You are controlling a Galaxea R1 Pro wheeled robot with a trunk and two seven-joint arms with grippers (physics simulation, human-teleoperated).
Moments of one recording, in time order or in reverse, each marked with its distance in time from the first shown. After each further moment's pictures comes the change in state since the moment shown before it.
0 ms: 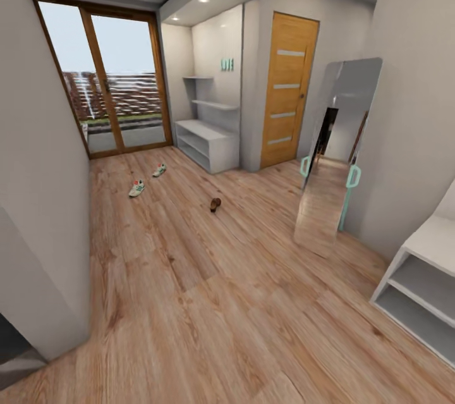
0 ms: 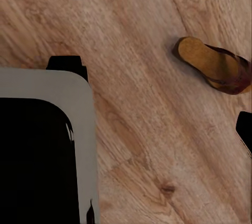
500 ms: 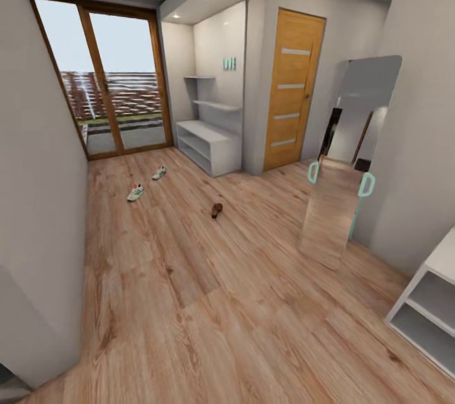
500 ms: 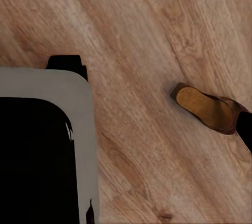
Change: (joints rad) left arm 0.000 0.000 0.001 0.000 0.000 0.000 -0.002; right arm 0.000 0.000 0.001 0.000 0.000 0.000 0.000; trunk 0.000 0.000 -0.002
